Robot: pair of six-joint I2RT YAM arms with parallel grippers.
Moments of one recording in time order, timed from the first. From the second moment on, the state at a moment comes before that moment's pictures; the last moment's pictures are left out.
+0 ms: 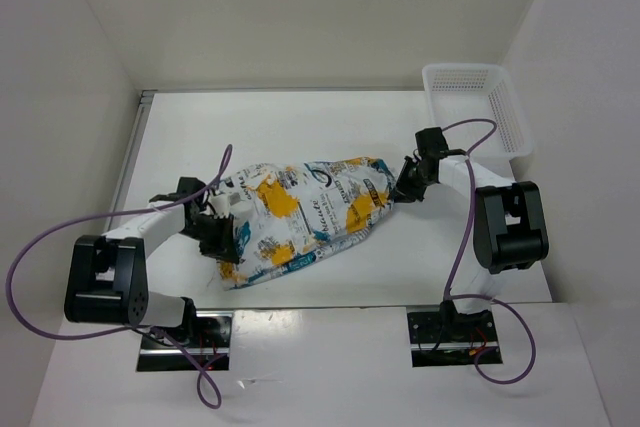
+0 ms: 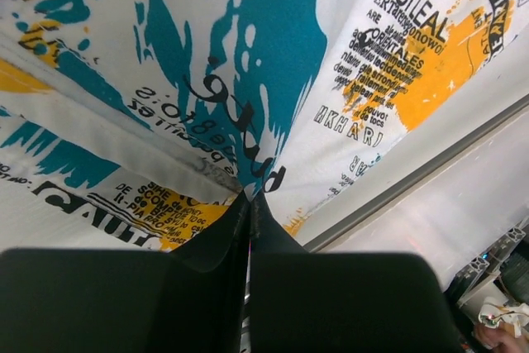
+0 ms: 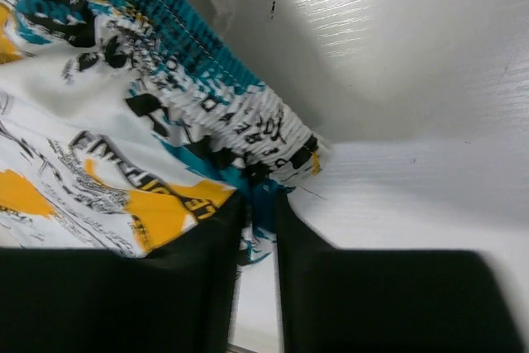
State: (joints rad) left arm -0.02 1.38 0.64 -0.70 0.55 0.07; right arm 0.12 1.68 1.02 -0.49 -0.24 0.62
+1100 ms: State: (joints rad) left arm 0.14 1.26 0.79 -0.98 0.47 0.07; right arm 0.20 1.60 1.08 -0.72 -0.24 0.52
